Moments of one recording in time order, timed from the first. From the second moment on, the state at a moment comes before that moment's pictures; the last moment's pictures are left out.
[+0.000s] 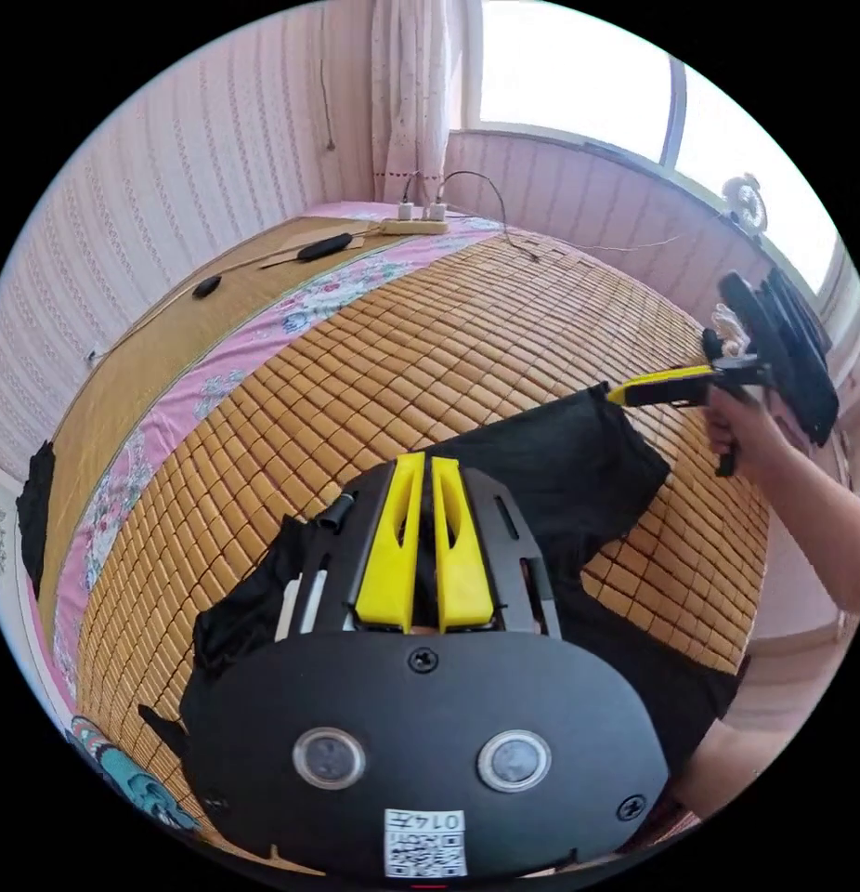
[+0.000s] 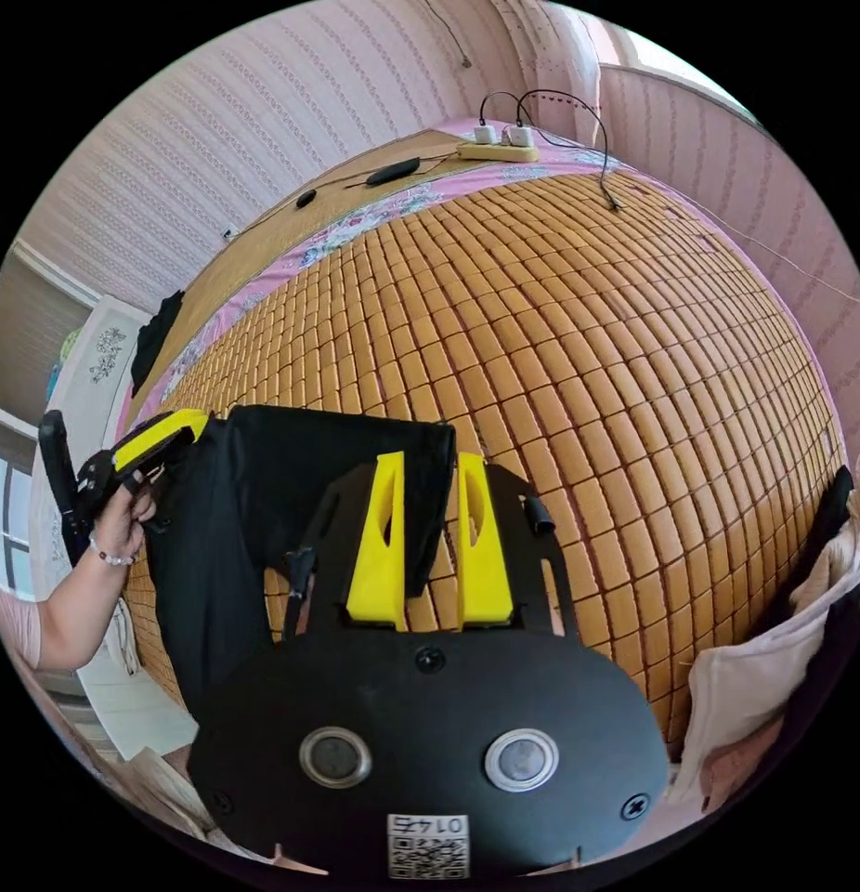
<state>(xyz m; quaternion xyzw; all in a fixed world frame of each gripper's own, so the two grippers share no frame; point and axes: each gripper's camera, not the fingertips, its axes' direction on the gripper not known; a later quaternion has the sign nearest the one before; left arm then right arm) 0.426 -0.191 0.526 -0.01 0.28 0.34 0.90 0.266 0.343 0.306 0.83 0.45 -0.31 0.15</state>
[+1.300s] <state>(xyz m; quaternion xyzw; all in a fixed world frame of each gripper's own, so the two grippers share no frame) 0.478 -0.166 0.488 -0.11 0.48 0.45 0.74 0.207 0.345 0.297 0.83 0.46 -0.27 0.16</state>
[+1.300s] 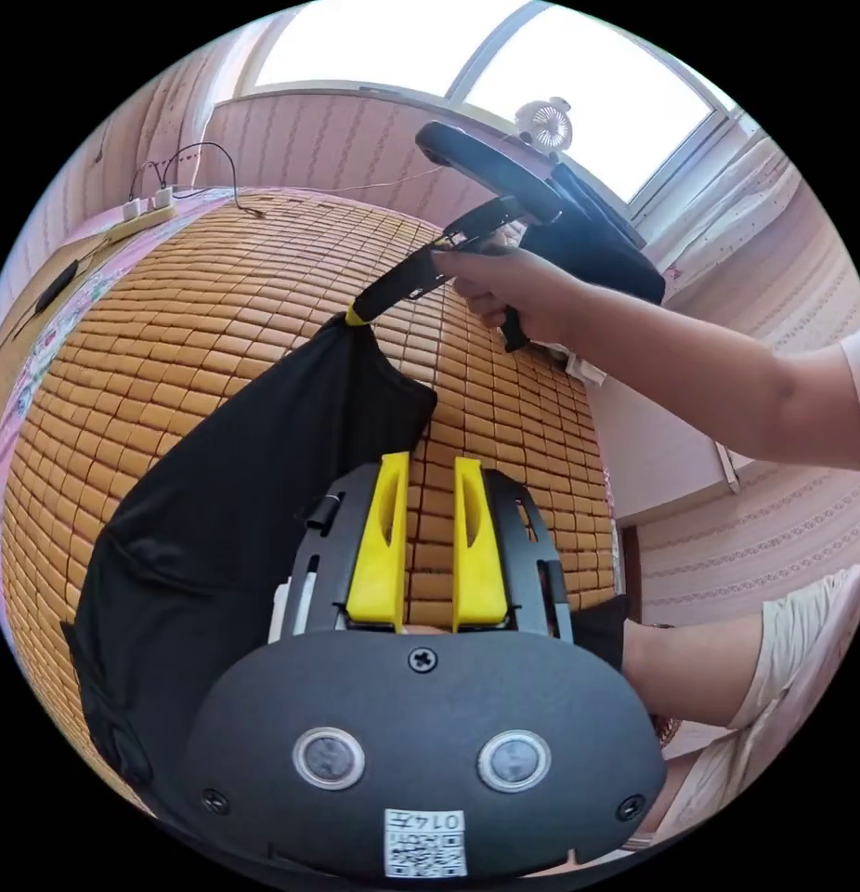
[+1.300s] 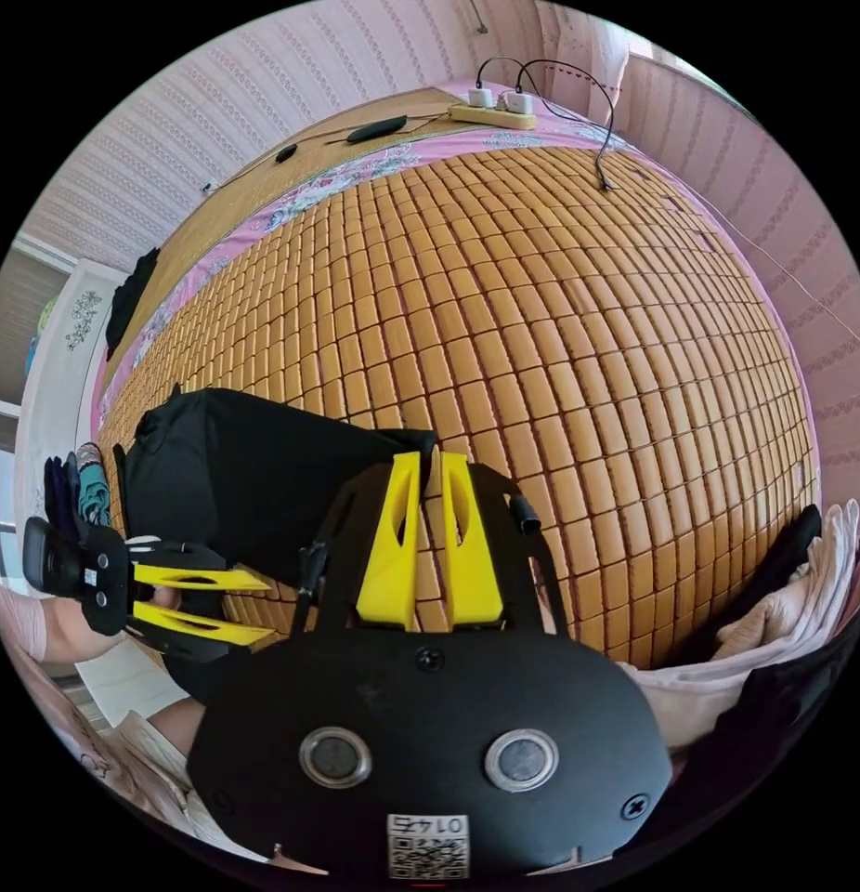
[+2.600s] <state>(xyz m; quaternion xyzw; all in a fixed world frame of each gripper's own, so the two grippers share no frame) -0.142 -0.061 0.444 -0.08 0.34 -0.07 0.94 -0.018 -0.111 0.551 0.63 0.68 -0.36 0.11</state>
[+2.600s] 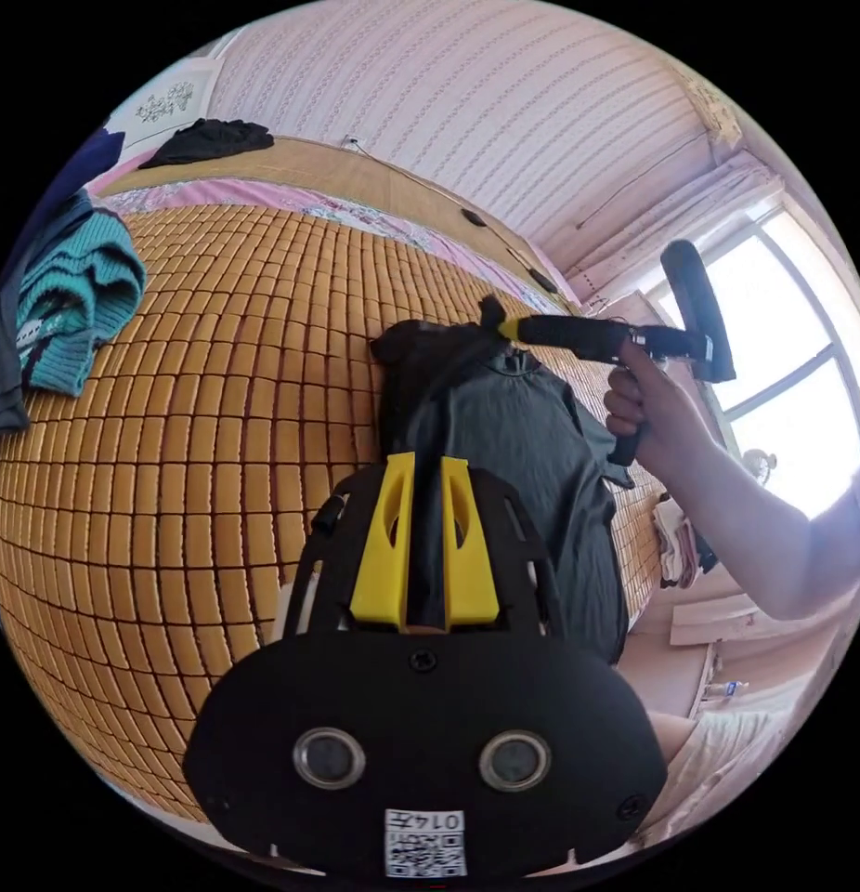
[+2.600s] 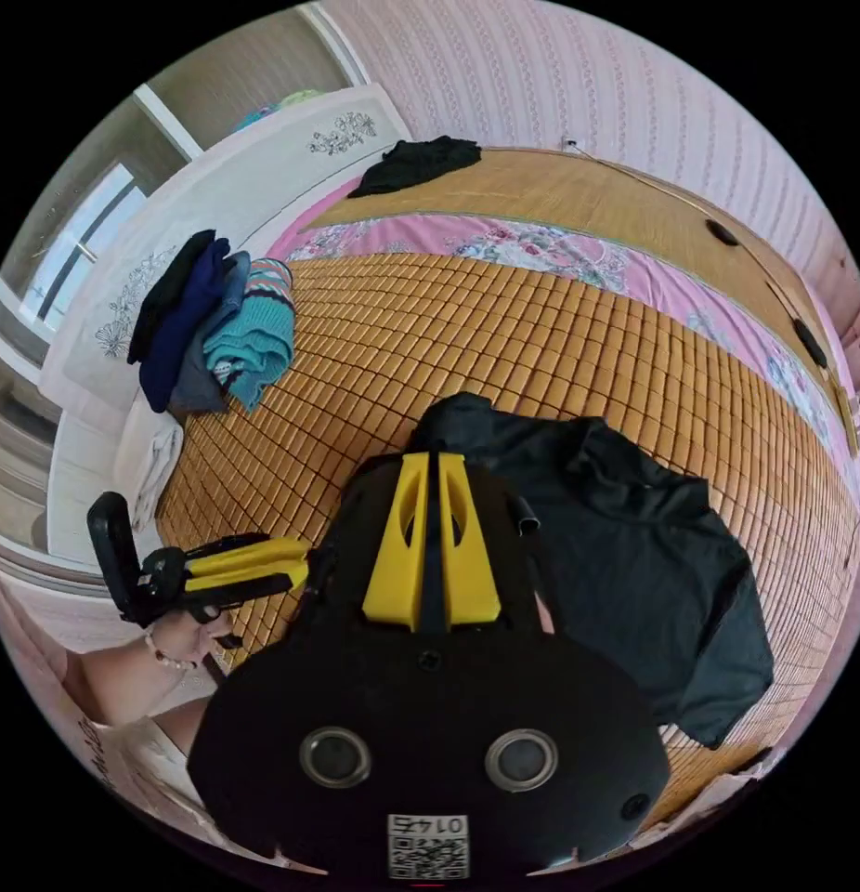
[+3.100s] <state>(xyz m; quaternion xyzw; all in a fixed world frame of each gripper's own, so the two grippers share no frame) -0.047 -0.140 0.460 -0.12 0.31 0.08 0.94 0.018 -0.054 0.429 0.72 0.58 -0.33 0.18</state>
